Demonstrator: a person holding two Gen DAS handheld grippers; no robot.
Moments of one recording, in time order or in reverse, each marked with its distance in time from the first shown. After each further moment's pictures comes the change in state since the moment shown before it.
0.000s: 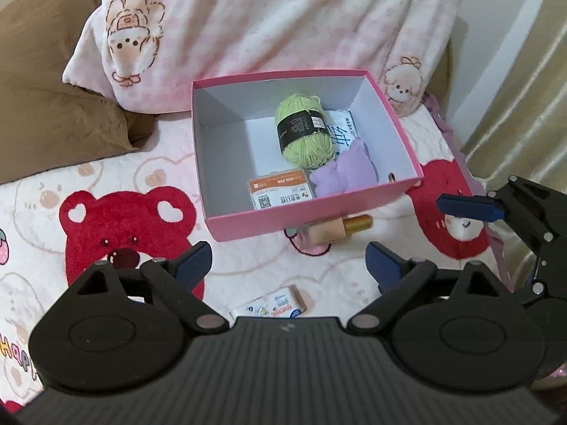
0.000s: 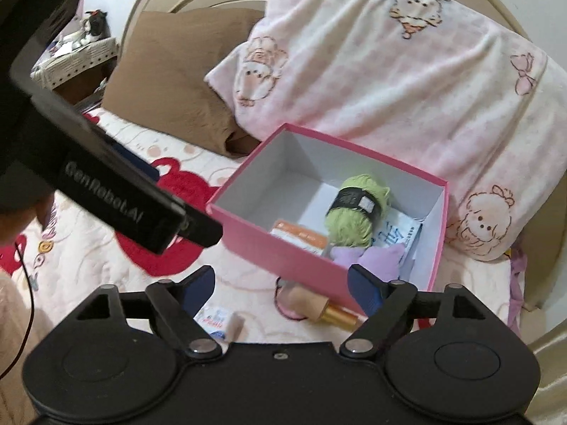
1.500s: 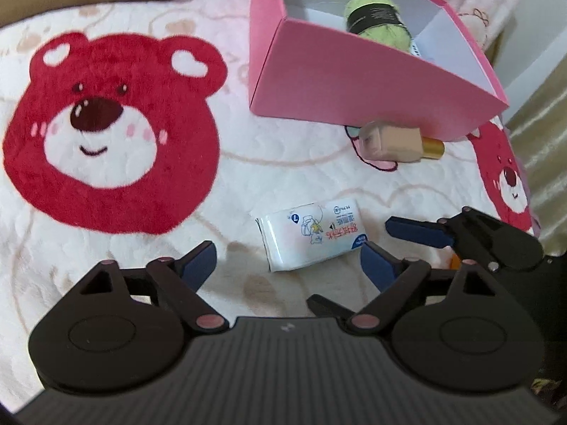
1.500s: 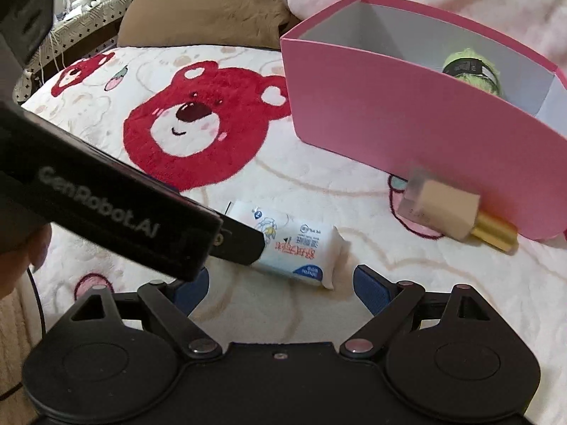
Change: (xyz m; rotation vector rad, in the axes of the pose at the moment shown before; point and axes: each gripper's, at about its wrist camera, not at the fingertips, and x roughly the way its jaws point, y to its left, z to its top) left arm 0.124 0.074 -0.121 -0.237 0.058 -0.083; right arm 0.145 0.064 -0.090 0.067 0.099 0.139
